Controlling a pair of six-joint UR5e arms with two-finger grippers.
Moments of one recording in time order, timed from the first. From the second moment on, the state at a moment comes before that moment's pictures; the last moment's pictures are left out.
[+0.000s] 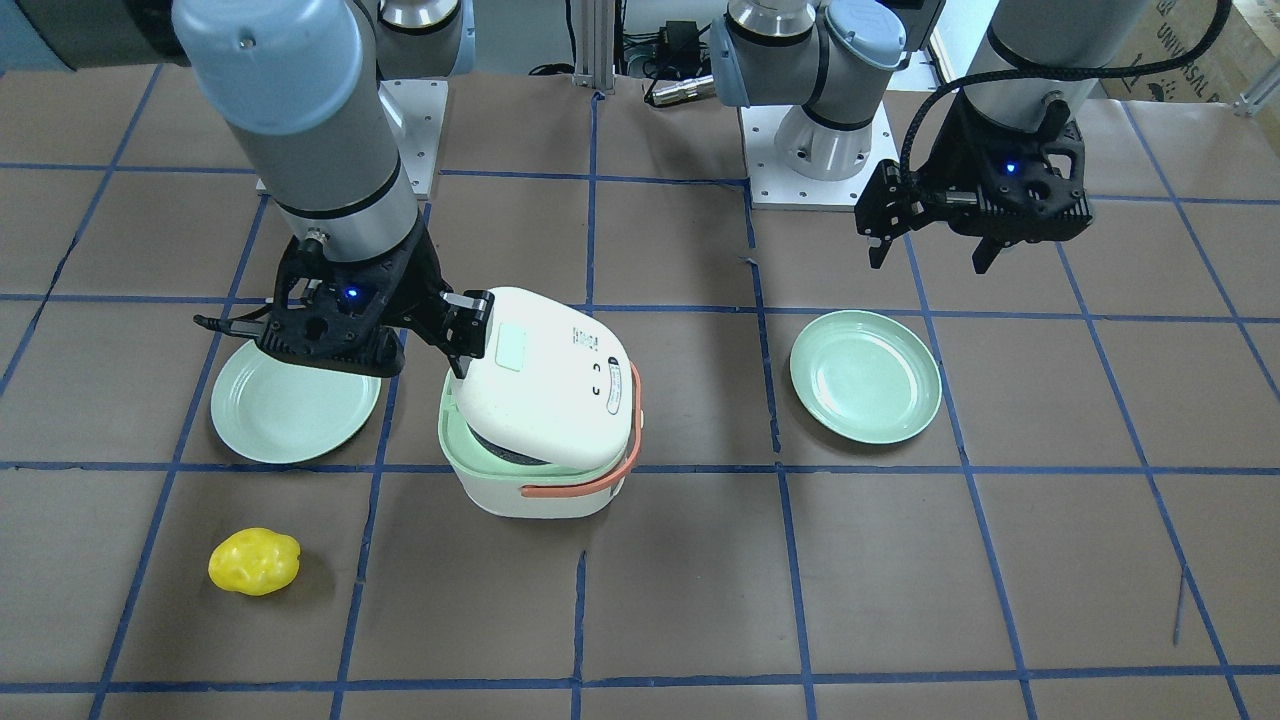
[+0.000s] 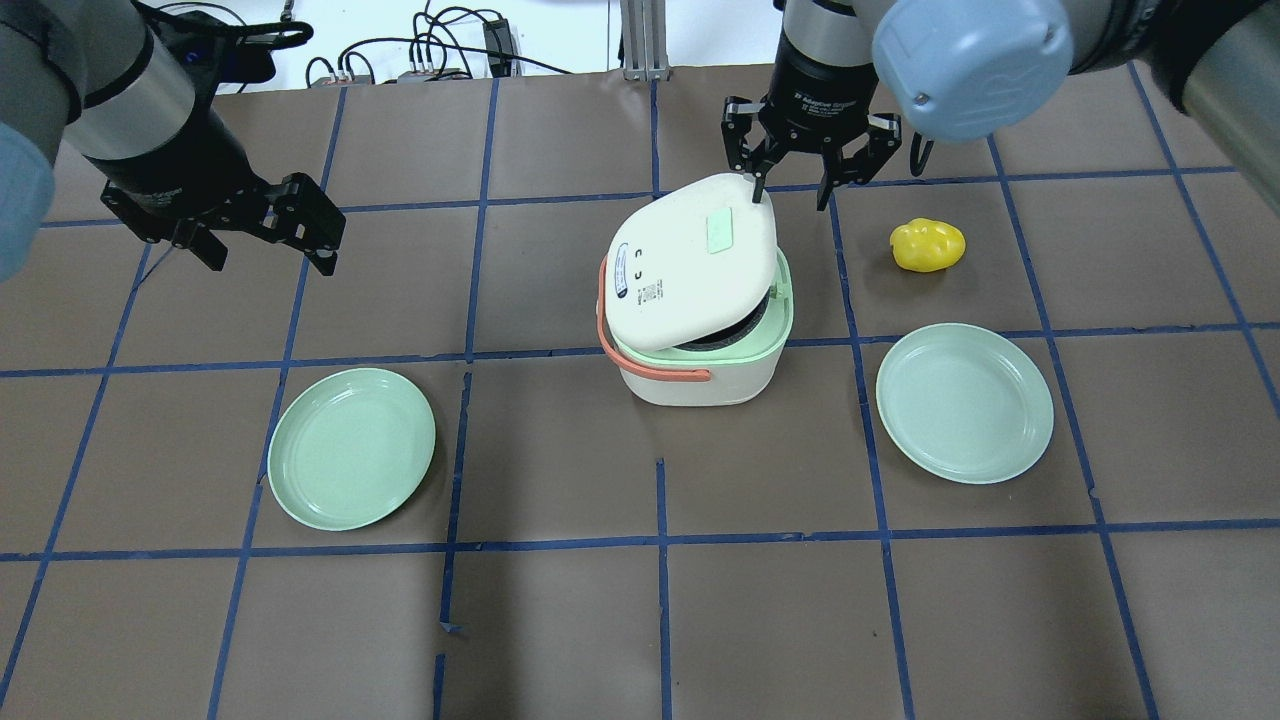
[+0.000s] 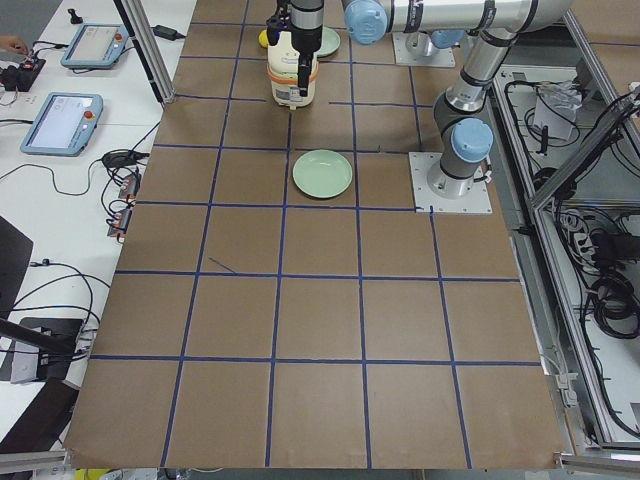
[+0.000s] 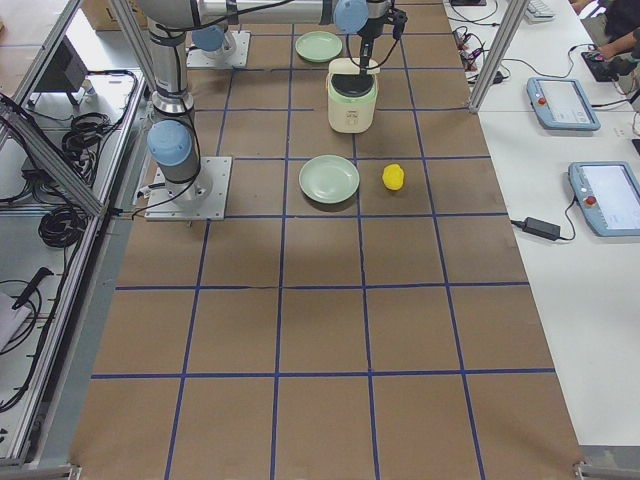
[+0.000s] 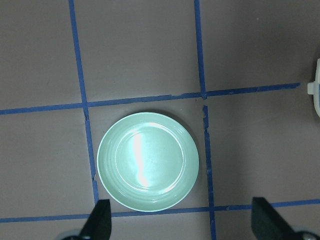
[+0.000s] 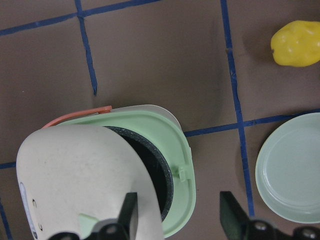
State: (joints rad) left arm -1.47 -1.51 -1.65 -1.52 1.61 0.17; right arm 1.74 -1.35 1.40 -1.66 -1.54 0.32
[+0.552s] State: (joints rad) left arm -1.47 -1.51 -1.65 -1.52 1.61 0.17; right arm 1.65 -1.46 1.39 -1.52 -1.59 0.20
